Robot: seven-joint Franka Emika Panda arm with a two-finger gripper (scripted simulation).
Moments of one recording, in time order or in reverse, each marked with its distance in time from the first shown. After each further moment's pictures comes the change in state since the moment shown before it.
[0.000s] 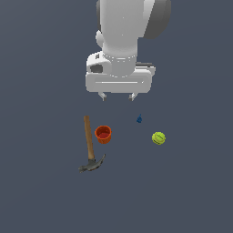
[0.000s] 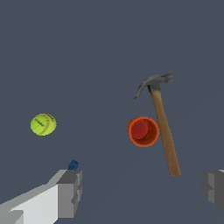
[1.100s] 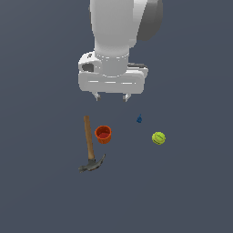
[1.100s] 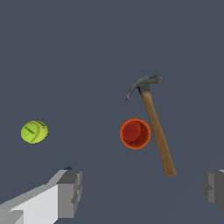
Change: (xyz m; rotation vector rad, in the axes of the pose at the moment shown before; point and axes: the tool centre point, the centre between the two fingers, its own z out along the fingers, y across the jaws) arm 0.001 0.022 0.001 -0.010 0.026 0.053
